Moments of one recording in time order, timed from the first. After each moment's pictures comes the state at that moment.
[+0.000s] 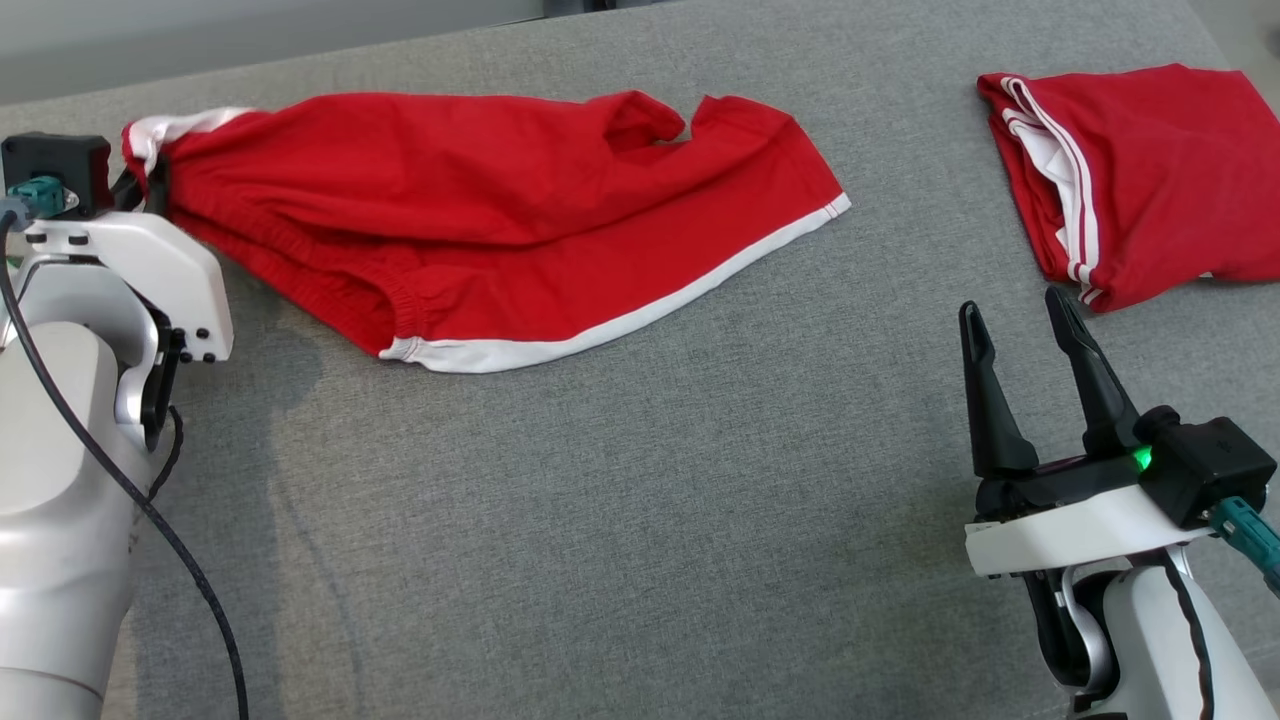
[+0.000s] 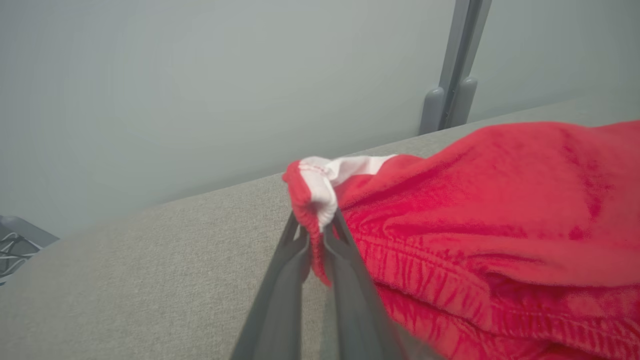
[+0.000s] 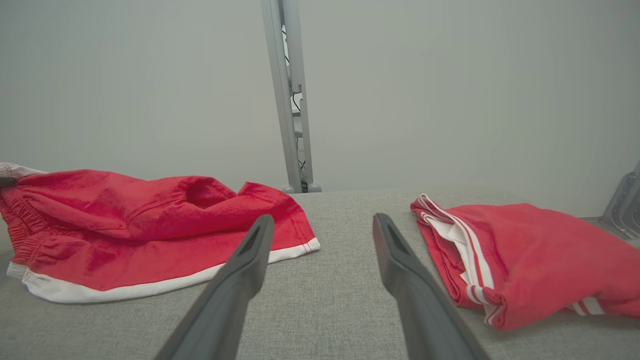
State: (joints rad) left arm -0.83 0.33 -0.25 0.78 -0.30 0.05 0.03; right arm -0.26 -0.07 0.11 0.13 0.21 0.13 -0.26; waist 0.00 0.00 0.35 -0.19
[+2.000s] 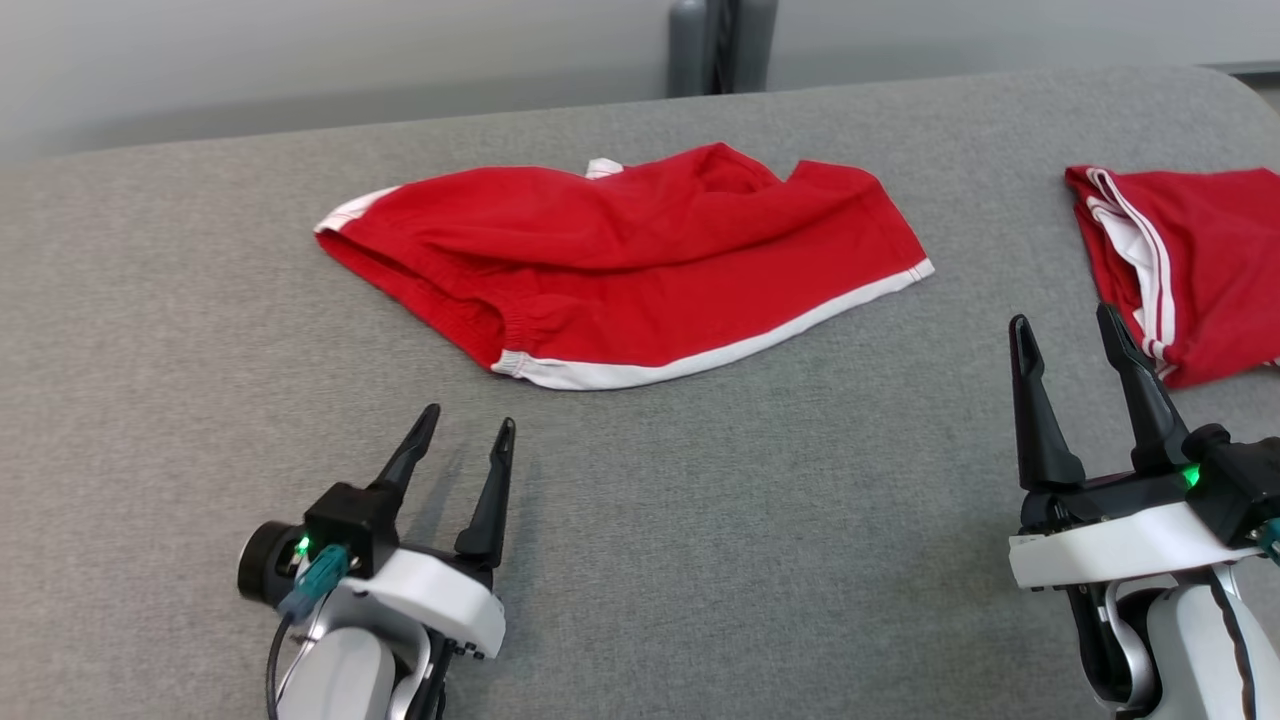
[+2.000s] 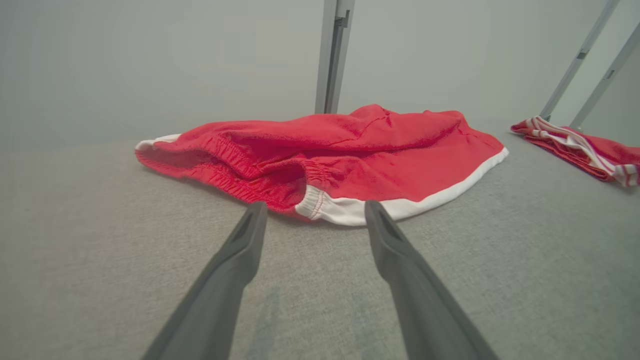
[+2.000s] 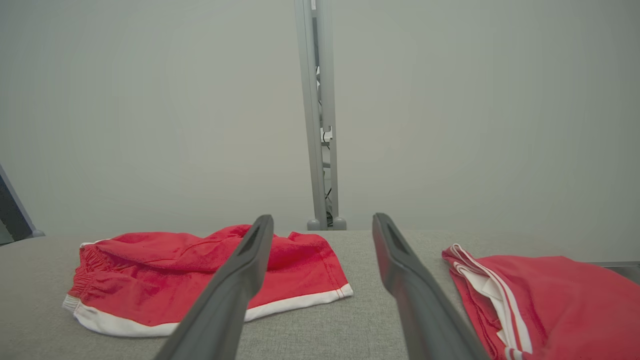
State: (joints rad) left arm -0.23 0.06 -0.23 0.39 -0.22 -0.06 -0.26; right arm -0.21 -0.10 0.07 0.10 0.21 0.13 -0.26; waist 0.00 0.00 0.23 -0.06
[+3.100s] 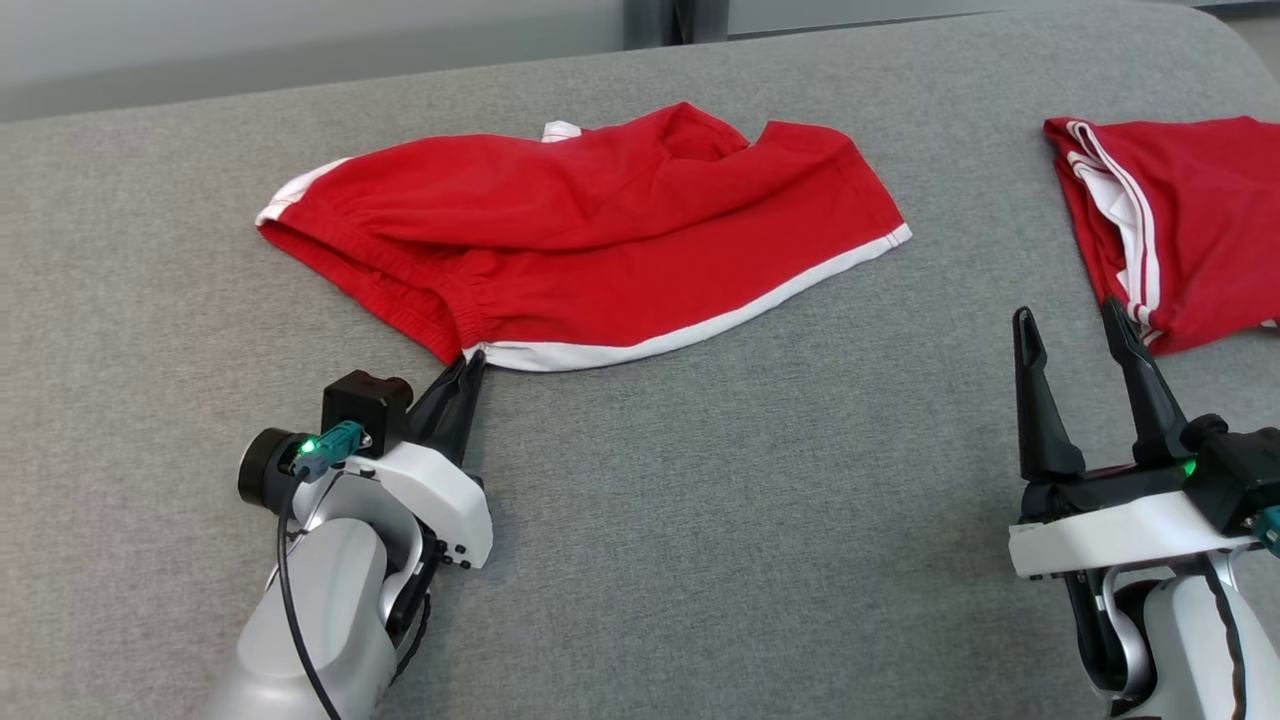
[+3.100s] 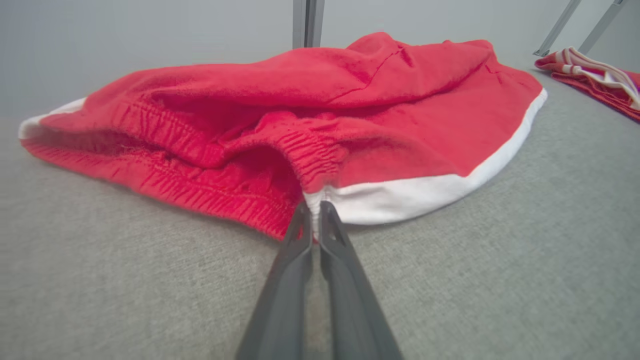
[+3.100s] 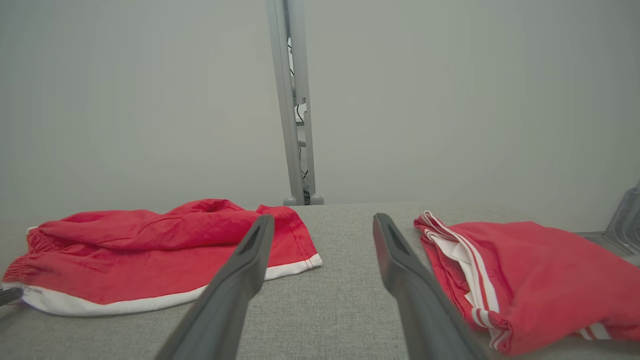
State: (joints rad) left arm -0.55 0.07 -0.32 0.79 -0.26 -0.12 -0.24; right arm -0.24 -0.08 0.05 0.13 0.19 0.13 -0.26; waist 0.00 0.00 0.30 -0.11
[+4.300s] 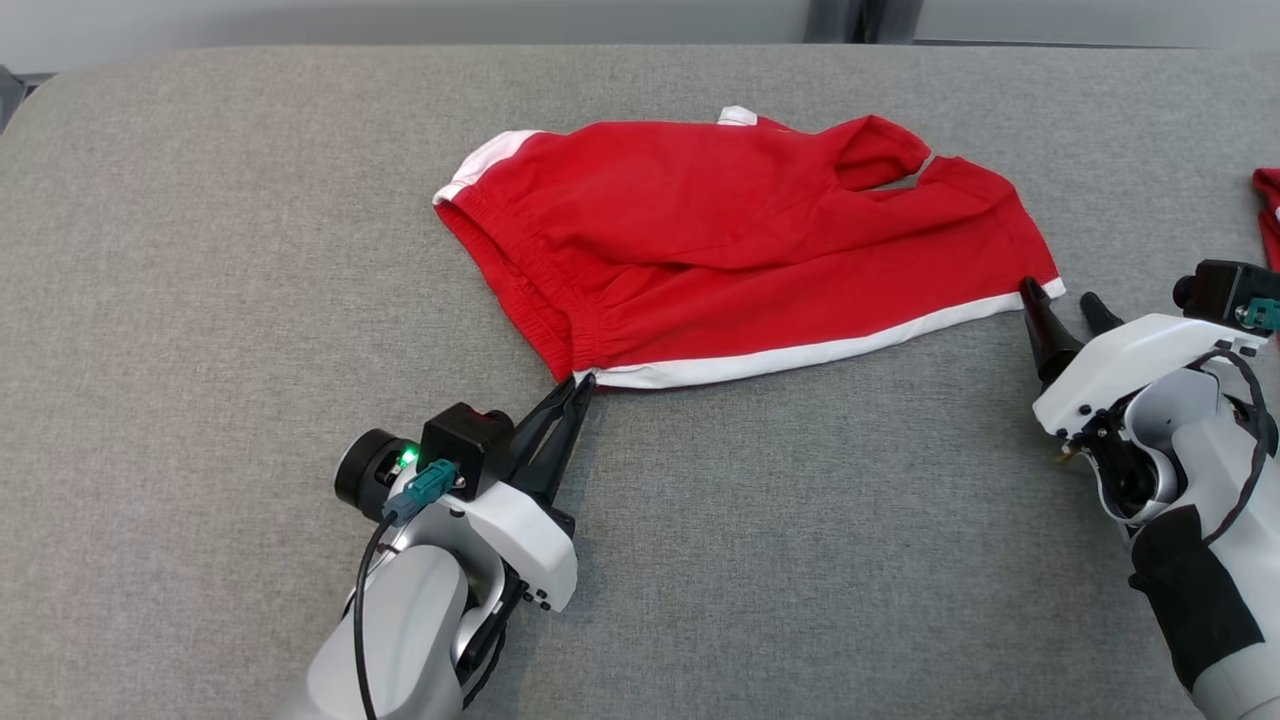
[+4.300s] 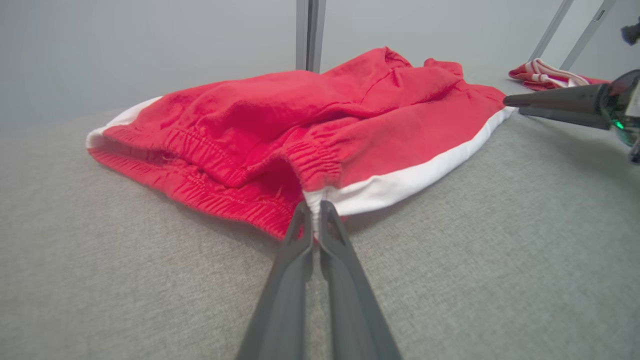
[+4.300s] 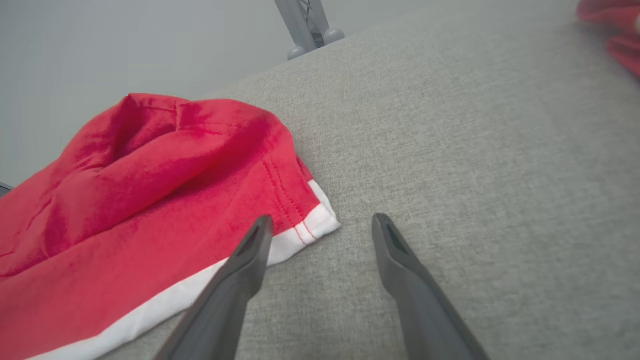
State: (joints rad) left arm -0.48 0.06 -0.48 0.62 -0.29 -0.12 -0.26; right arm -0.74 -0.19 0.22 0.95 0.67 0.13 -0.02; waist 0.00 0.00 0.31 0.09
